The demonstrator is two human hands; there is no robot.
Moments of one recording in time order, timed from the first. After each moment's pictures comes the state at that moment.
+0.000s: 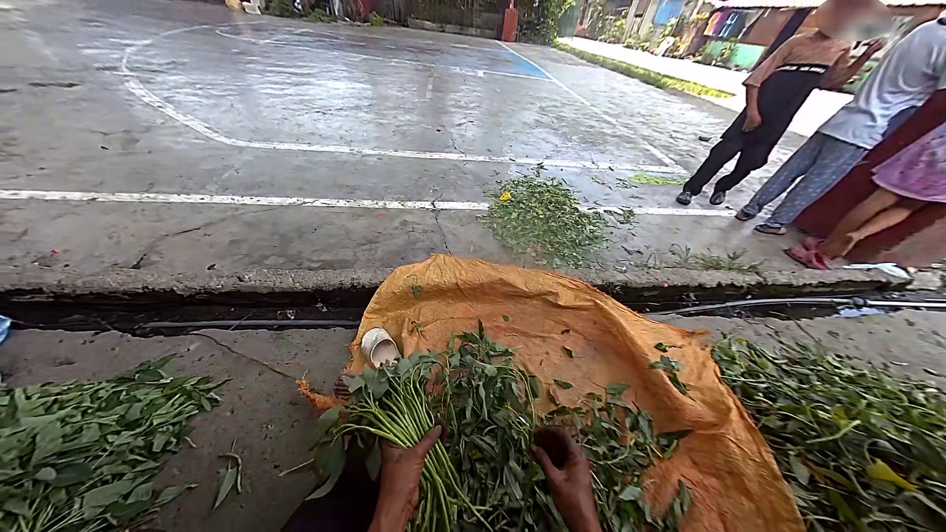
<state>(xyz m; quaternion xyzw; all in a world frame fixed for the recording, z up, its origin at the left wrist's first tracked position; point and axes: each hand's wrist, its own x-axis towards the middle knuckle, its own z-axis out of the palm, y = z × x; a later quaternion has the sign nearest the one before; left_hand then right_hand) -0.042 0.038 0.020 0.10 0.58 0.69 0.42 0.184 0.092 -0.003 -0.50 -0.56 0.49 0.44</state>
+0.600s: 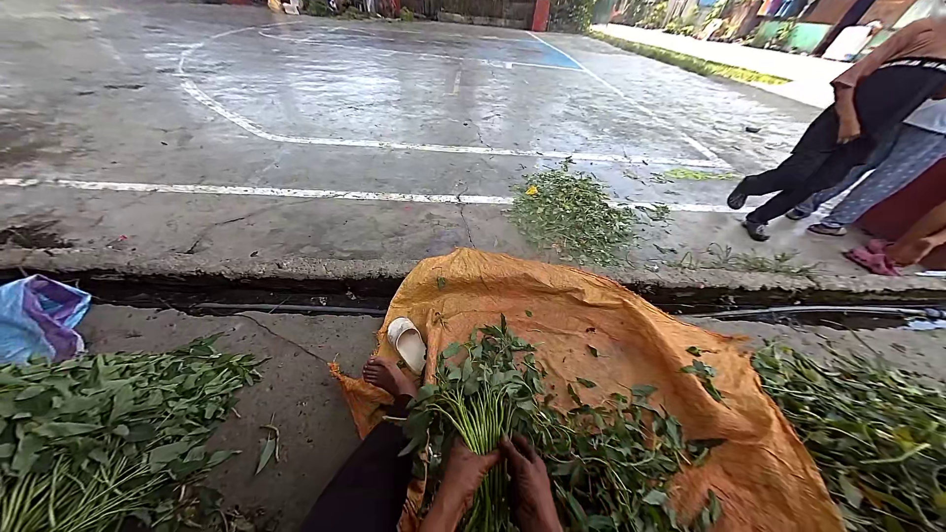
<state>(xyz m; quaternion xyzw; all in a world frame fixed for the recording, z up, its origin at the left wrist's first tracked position) -0.004 0.033 0.012 0.16 0.65 0.52 0.53 0.093 0.056 -0.002 -0.55 -0.26 0.68 0.40</state>
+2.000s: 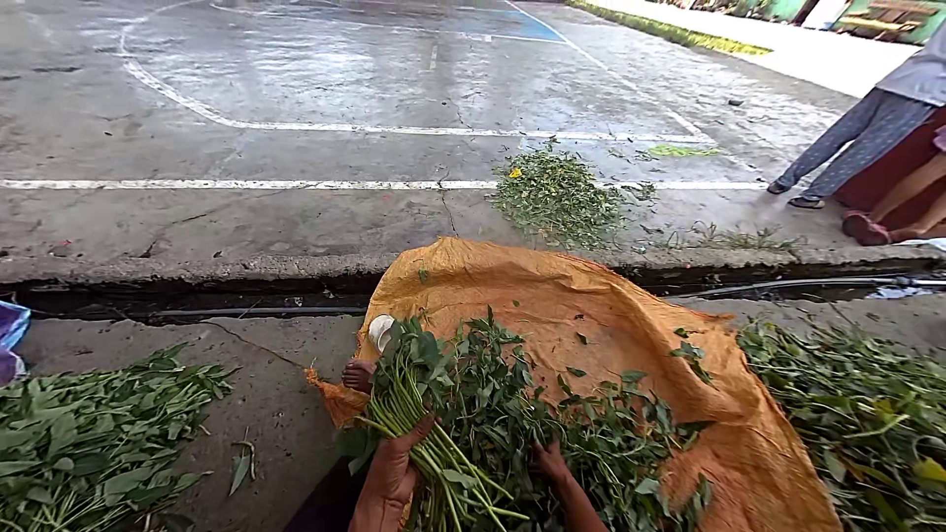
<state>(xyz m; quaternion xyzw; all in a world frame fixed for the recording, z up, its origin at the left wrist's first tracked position) -0.060 0.040 0.046 0.04 0.45 0.72 0.52 0.180 0.141 -0.156 -0.69 -0.37 0.61 0.15</state>
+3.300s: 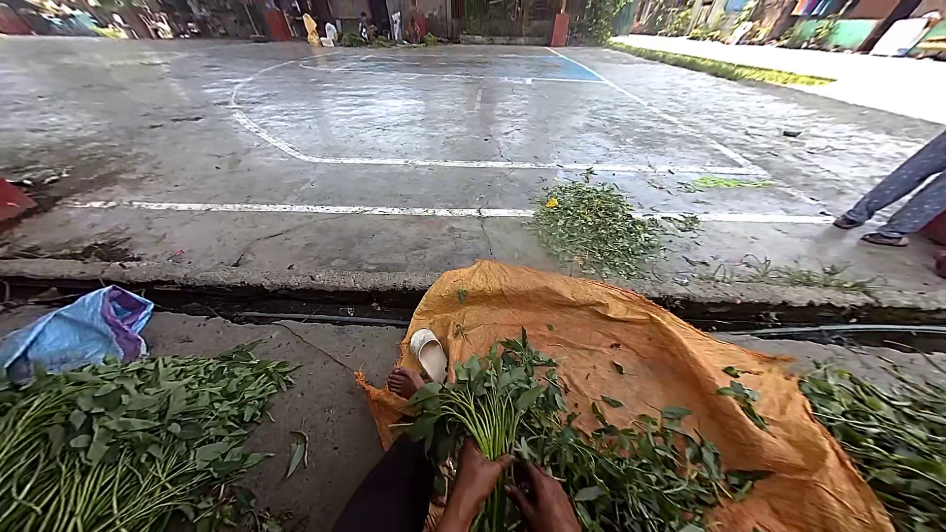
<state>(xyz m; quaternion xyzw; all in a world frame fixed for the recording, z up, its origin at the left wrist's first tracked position) -0.031 0.040 0.008 0.25 0.73 0.43 0.46 0.118 0.068 0.008 -0.46 -0.75 0.47 0.05</state>
